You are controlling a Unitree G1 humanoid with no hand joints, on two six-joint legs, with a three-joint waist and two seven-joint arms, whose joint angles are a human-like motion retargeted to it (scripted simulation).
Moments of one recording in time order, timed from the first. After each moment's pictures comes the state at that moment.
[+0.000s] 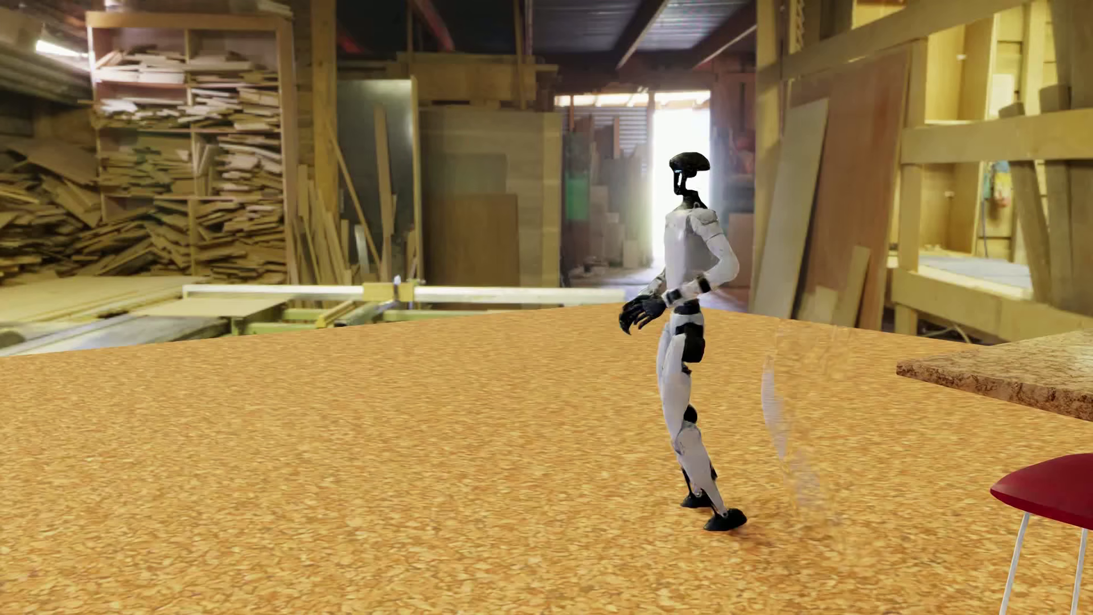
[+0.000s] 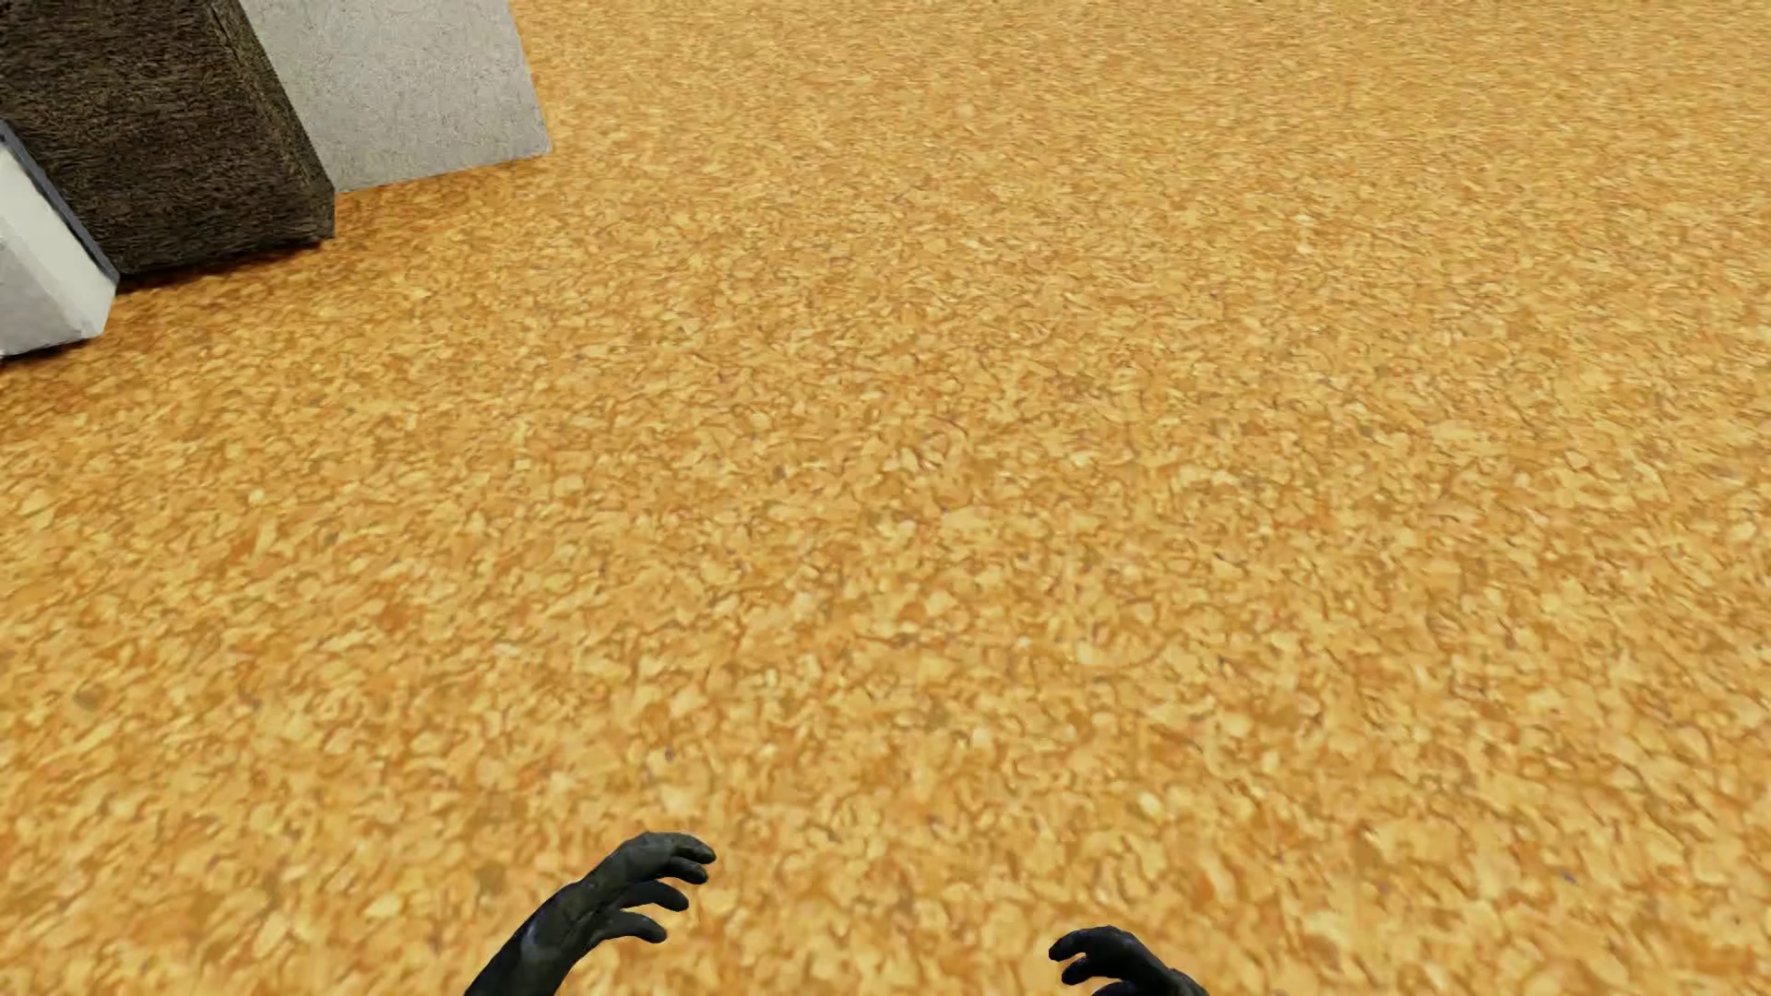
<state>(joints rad) -0.08 -0.03 0.20 0.12 0.11 0.08 0.00 0.00 -0.08 0.49 0.17 0.37 0.37 -0.05 0.22 0.48 -0.51 0.00 0.00 -0.41 0.43 -0.05 0.16 0.00 0.00 0.00 0.00 0.00 0.00</state>
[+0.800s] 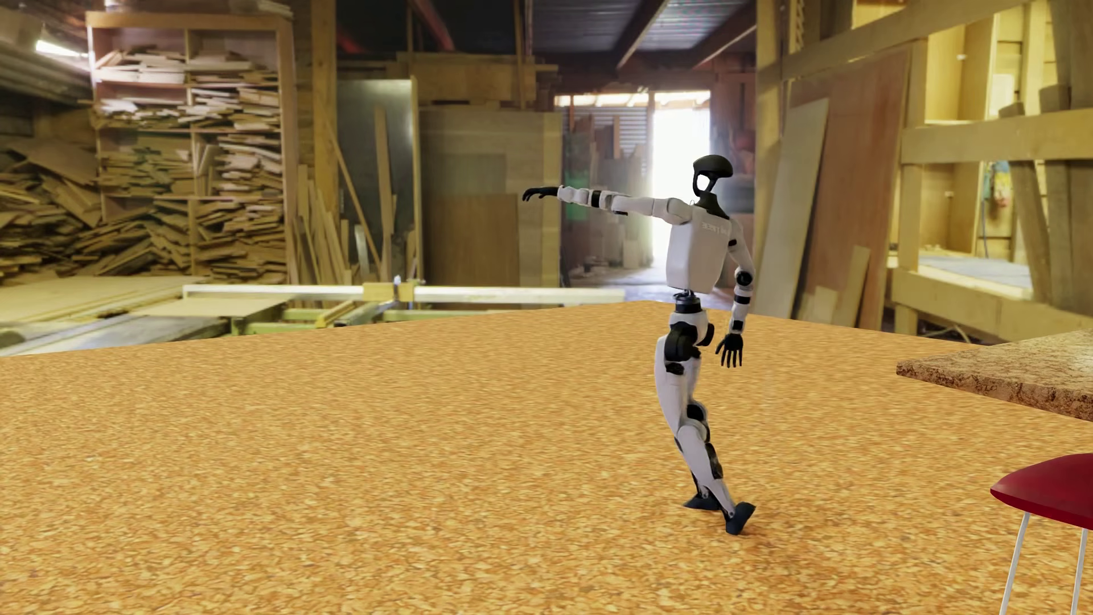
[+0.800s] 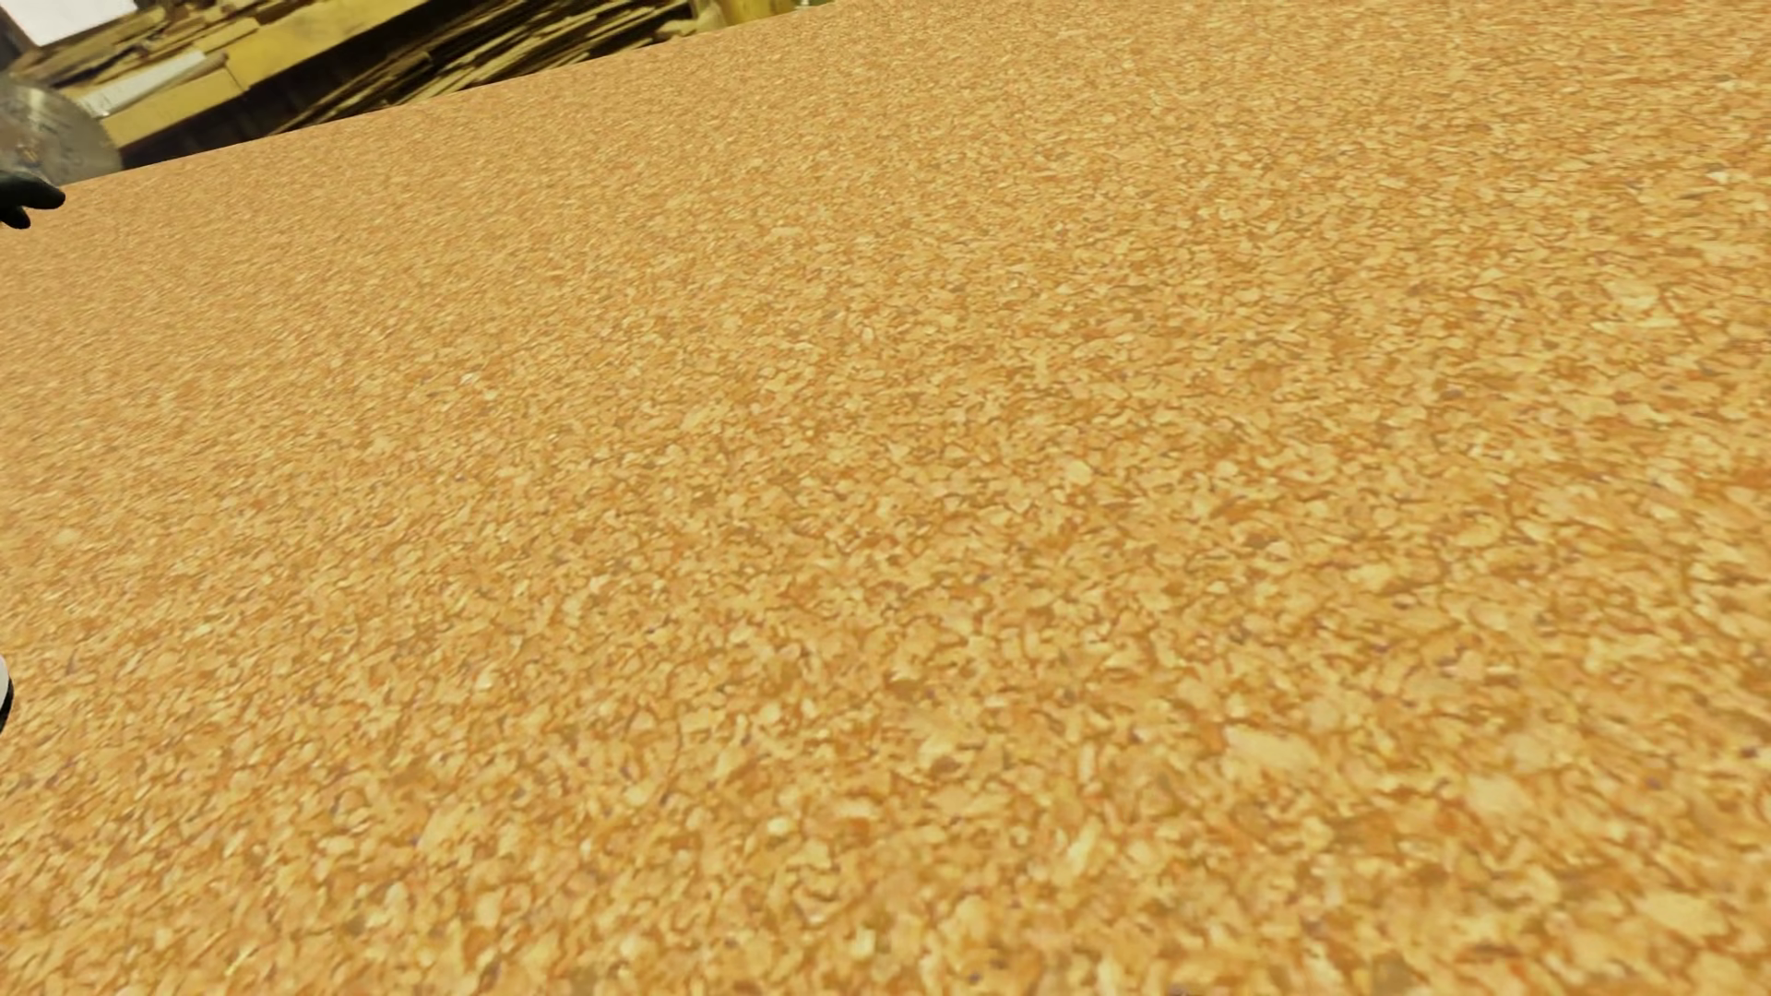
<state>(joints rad) 0.13 -0.08 -0.36 0.05 0.13 0.32 0.00 0.00 -0.05 0.38 0.22 -1.28 0.20 0.52 0.06 0.95 -0.67 0.00 0.00 -1.10 0.70 1.45 1.02 0.00 0.00 0.00 0.00 0.00 0.00</state>
